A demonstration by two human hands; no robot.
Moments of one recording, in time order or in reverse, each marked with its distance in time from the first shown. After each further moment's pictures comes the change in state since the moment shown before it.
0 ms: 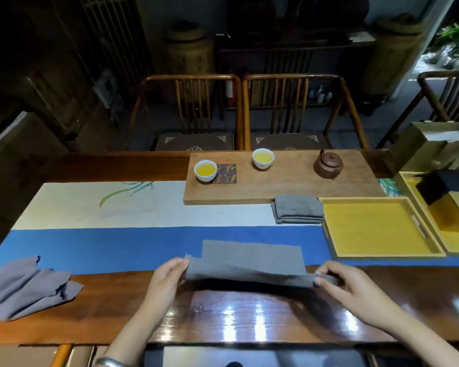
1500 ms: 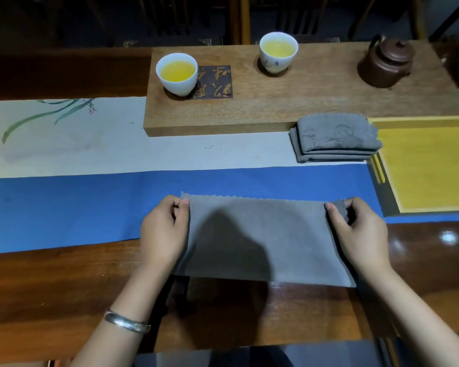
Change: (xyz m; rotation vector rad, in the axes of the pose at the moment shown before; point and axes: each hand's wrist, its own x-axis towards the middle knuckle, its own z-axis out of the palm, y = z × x) left_hand 0.126 -0.100 0.047 0.688 0.259 0.212; right_hand 0.108 0.130 0.125 -0.129 0.564 0.350
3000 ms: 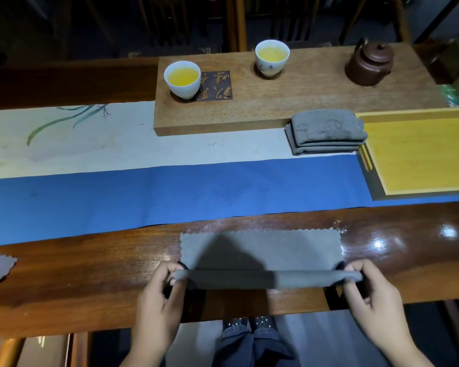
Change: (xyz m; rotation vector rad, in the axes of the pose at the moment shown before) left_hand -0.132 -0.037 -0.050 -0.241 -0.187 -0.087; right_hand -0.134 0.018 -0.044 0.204 -0.199 0.029
